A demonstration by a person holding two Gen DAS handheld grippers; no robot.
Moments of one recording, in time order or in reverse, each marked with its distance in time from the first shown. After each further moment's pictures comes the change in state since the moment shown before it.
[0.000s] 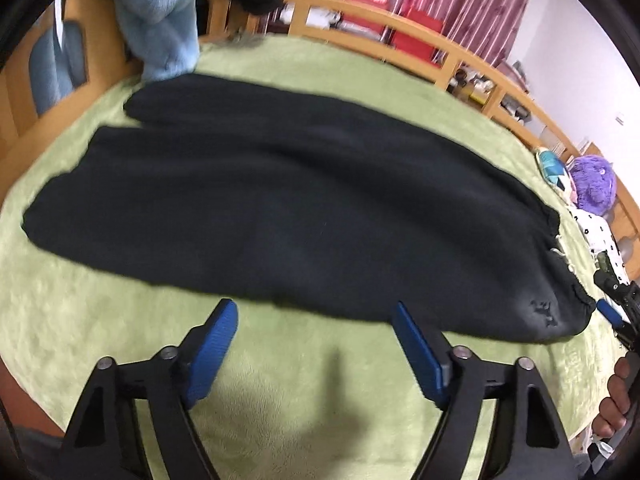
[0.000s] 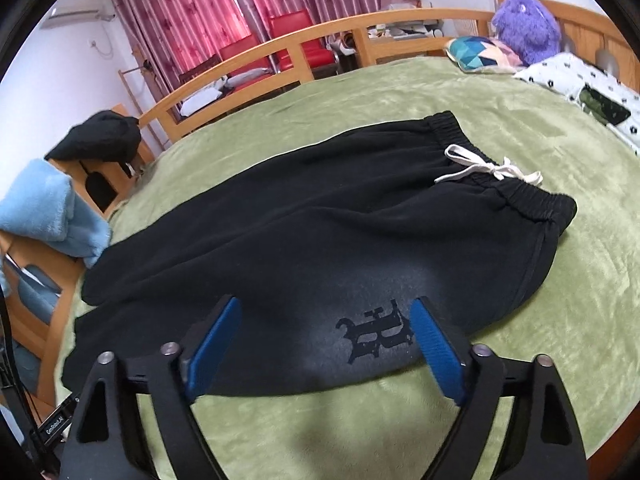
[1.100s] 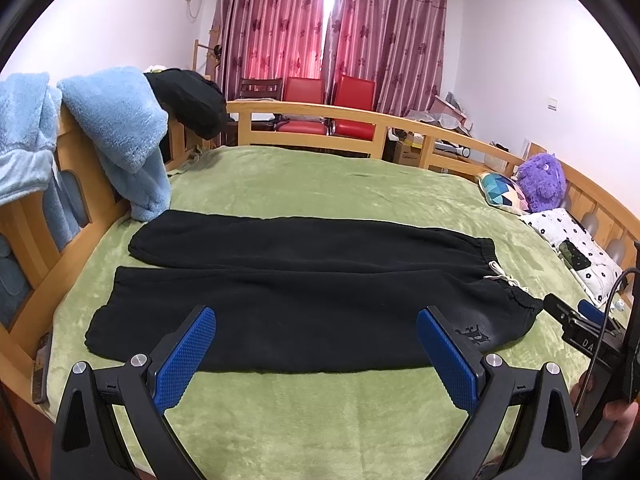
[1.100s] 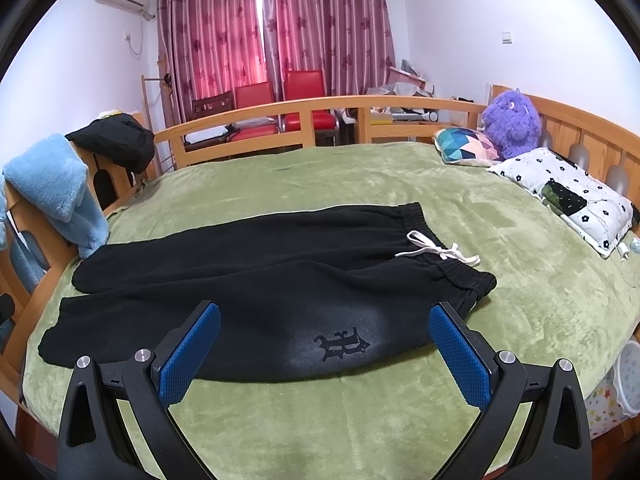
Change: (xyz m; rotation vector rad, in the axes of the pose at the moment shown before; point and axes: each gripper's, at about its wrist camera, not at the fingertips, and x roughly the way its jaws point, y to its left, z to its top) left arm -0.177 -0.071 0.019 0.233 -0.310 -0.041; right arm -0.130 0.037 -0.019 -0.169 -0.224 -0.119
